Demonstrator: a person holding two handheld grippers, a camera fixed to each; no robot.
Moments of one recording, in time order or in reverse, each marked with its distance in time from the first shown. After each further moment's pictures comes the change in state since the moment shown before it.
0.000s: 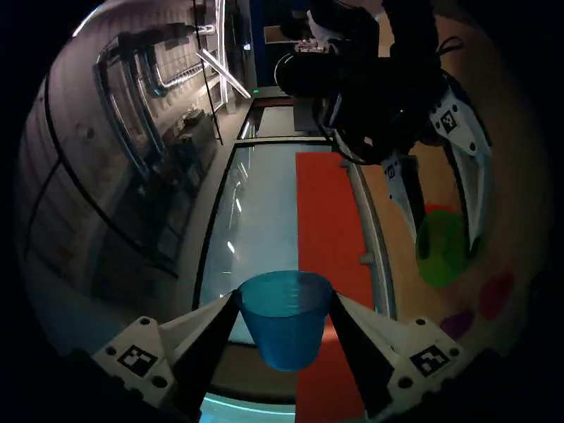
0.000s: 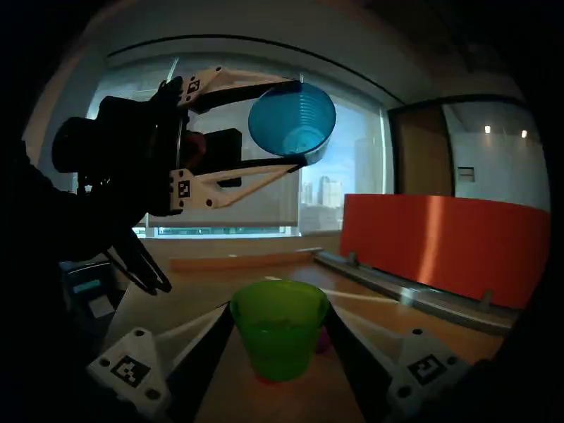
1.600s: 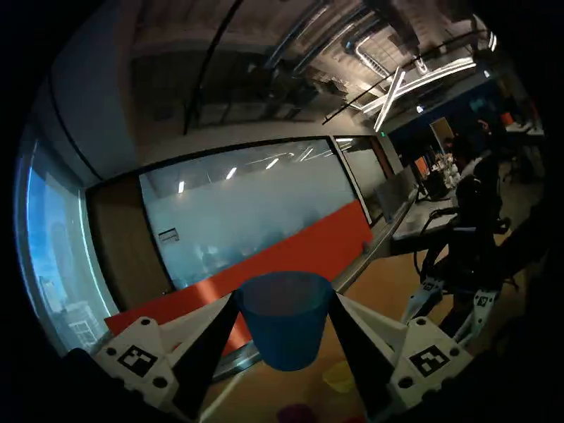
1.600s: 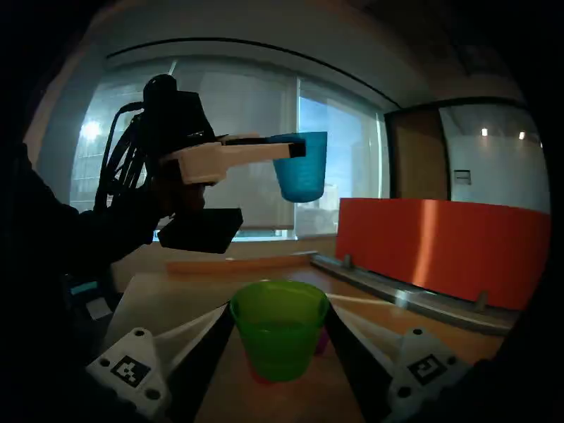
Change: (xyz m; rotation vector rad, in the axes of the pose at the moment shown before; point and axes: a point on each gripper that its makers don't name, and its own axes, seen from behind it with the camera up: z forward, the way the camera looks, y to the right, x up) left arm -0.058 0.013 0.005 0.019 -0.033 -1.170; right arm 0.008 0.005 -0.009 -0.020 0.018 -0.002
